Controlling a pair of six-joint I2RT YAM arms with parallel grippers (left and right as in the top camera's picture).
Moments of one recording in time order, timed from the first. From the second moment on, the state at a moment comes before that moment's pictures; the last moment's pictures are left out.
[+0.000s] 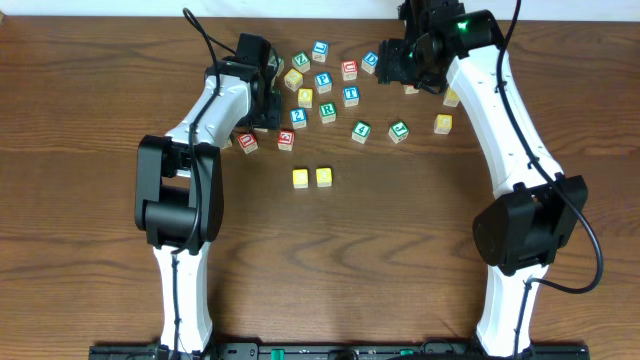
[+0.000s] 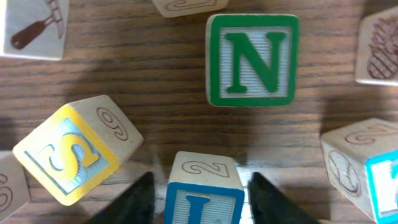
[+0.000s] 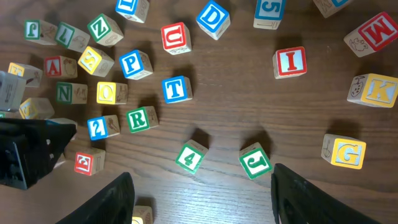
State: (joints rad) left arm -0.19 2.26 1.76 -0.78 -0.01 -0.09; right arm 0.28 2.14 2.17 -1.11 -0.11 0.30
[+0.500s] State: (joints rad) left arm -0.19 2.26 1.76 -0.78 -0.01 -0.09; right arm 0.28 2.14 2.17 -1.11 -0.11 0.30
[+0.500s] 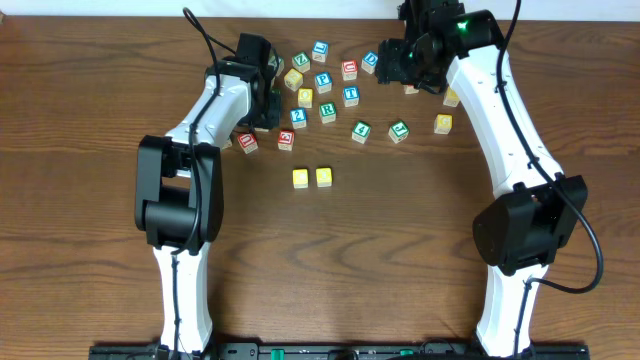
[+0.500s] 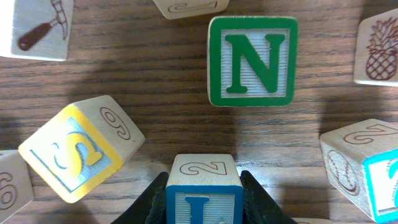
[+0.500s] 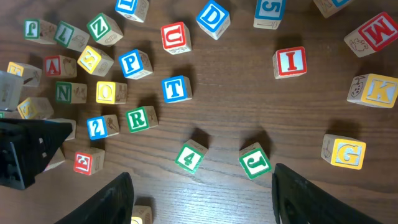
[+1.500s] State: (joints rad) left arm -0.61 1.96 1.72 -1.04 -0.02 -0.51; right arm 0.04 2.14 2.17 -1.12 -0.06 0.28
